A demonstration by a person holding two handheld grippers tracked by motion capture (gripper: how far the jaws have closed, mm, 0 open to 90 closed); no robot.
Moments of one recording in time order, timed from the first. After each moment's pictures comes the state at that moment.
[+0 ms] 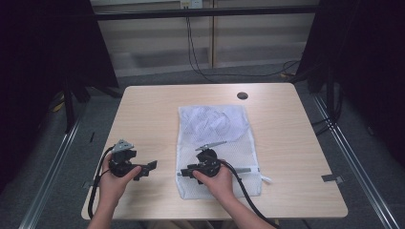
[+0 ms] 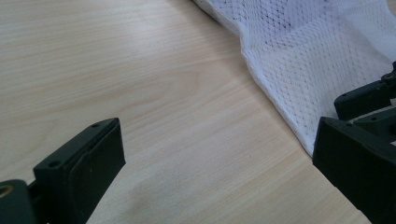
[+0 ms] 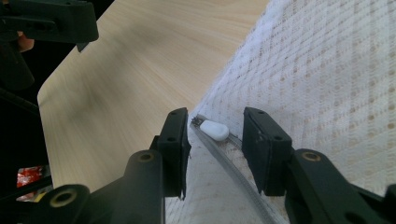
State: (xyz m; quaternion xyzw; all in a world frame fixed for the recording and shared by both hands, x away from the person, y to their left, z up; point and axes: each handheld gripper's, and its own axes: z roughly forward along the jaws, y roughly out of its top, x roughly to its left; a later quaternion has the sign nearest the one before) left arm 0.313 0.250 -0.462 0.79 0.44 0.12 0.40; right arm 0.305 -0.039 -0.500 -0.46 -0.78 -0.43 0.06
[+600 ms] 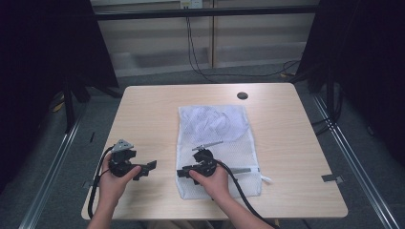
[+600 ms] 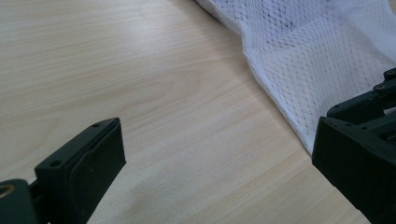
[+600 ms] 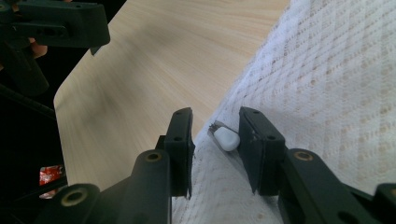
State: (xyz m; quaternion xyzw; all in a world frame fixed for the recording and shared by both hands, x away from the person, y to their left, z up) left arm 0.313 0.251 -0.462 0.79 0.44 0.12 0.40; right arm 0.309 -0.028 -0.504 -0.46 -0.77 -0.44 0.09
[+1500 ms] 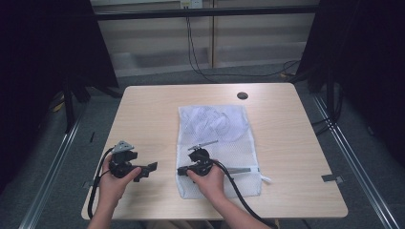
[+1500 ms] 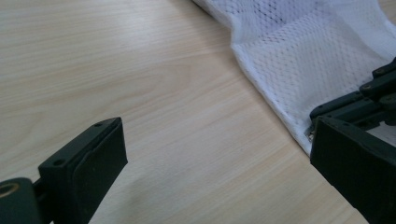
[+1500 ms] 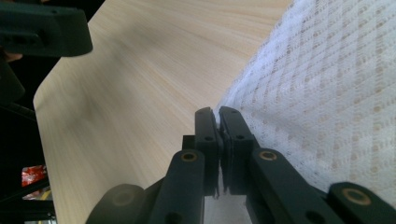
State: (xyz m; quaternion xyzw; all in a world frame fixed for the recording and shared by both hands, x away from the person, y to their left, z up) left arm 0.311 0.250 -0.464 0.79 0.44 0.10 0.40; right arm 0.311 -0.018 -0.502 -0.47 -0.78 -0.41 0.07
